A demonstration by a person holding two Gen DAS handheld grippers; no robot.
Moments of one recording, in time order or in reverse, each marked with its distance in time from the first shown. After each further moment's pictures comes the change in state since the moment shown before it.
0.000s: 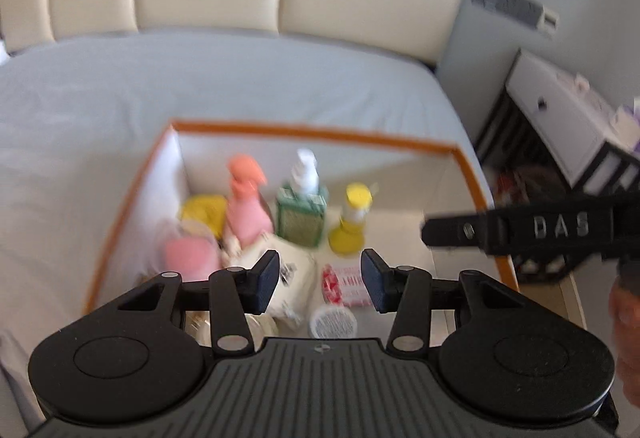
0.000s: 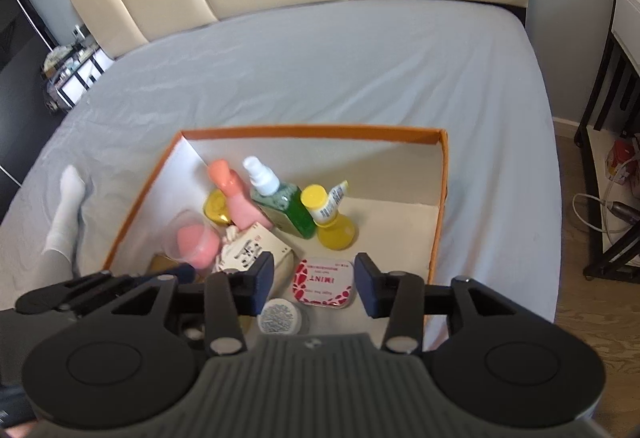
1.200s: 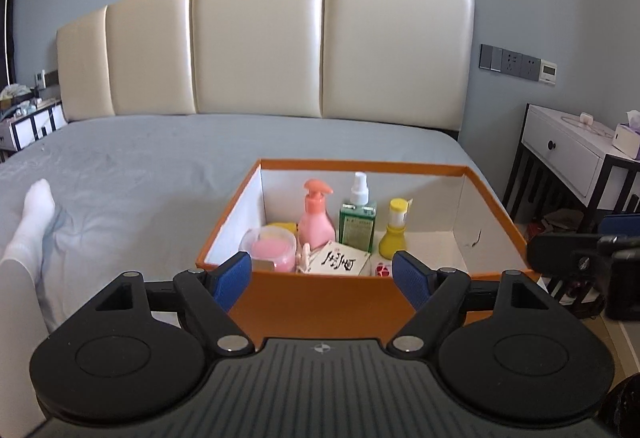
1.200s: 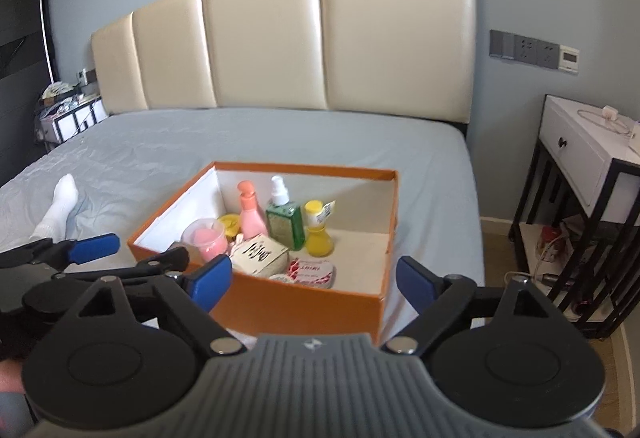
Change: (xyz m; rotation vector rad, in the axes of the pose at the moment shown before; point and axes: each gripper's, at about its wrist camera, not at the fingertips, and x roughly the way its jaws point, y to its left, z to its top) left arm -0.067 0.010 -0.094 0.041 -0.269 0.111; right arm -0.103 0.061 -0.144 -0.154 -0.370 -0.178
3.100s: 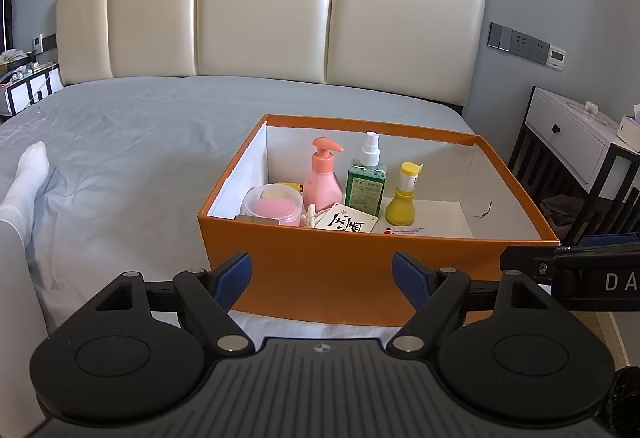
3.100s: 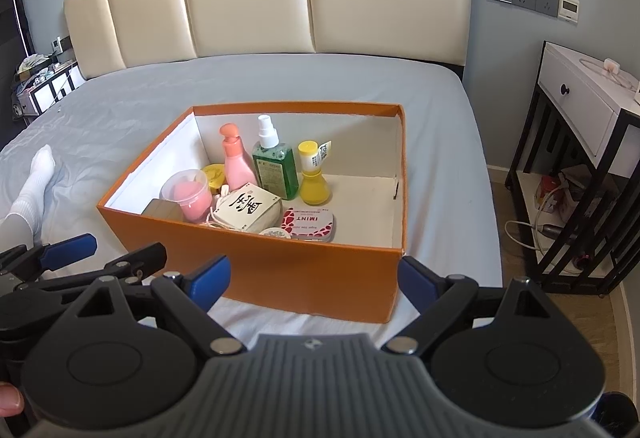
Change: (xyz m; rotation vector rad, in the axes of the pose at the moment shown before) left arm 0.007 0.016 -0.014 -0.041 0.083 -0.012; right arm 0.048 0.006 -0.012 0.049 0.150 -0.052
